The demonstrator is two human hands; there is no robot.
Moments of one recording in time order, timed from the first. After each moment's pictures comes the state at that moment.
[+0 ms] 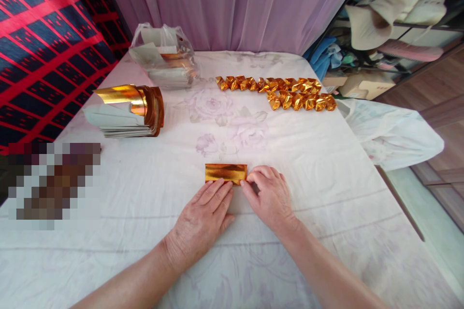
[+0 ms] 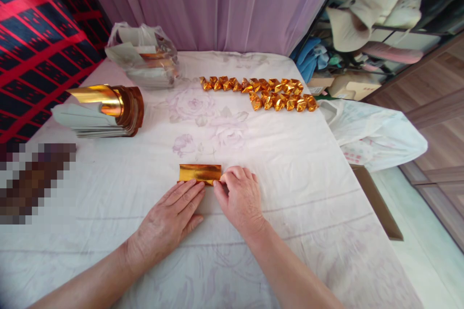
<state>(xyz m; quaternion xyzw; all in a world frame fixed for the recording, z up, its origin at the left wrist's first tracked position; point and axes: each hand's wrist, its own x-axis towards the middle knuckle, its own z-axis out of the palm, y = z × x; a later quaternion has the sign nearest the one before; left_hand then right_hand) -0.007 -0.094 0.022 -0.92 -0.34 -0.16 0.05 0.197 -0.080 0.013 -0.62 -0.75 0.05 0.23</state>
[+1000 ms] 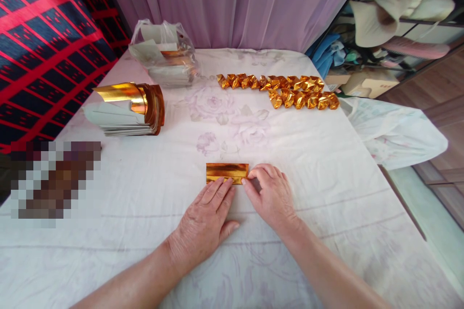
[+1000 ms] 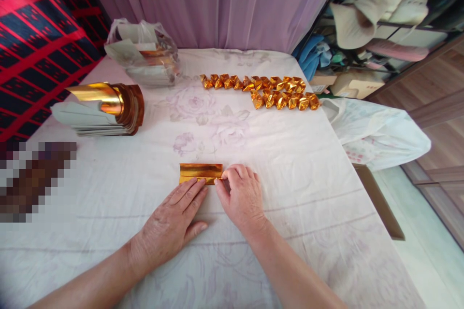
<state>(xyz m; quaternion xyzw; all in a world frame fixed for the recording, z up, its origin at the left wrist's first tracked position) -0.005 -0.101 0.016 -0.92 -0.38 -0.12 -0.01 0.197 -0.081 0.014 -0.63 -0.74 0.06 0.23</state>
